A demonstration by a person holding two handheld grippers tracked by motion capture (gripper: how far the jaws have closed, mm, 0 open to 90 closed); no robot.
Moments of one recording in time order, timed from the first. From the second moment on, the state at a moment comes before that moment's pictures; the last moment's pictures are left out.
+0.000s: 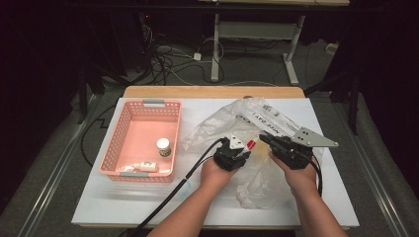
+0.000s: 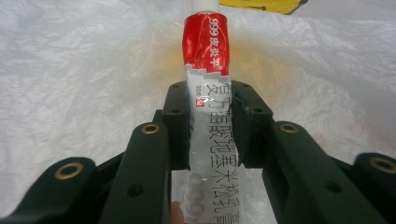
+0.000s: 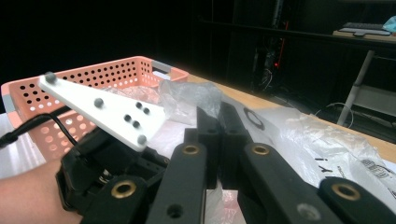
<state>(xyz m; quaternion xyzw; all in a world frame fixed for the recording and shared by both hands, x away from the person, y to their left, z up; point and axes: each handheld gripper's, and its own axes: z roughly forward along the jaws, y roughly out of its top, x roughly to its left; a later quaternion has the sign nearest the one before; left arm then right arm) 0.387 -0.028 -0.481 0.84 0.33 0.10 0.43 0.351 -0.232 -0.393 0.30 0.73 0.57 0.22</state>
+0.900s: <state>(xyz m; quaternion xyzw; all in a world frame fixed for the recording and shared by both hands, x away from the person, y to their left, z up) 0.372 -0.012 -0.476 0.83 0.32 0.06 0.46 0.352 -0.235 -0.397 0.30 0.74 0.56 0.21</state>
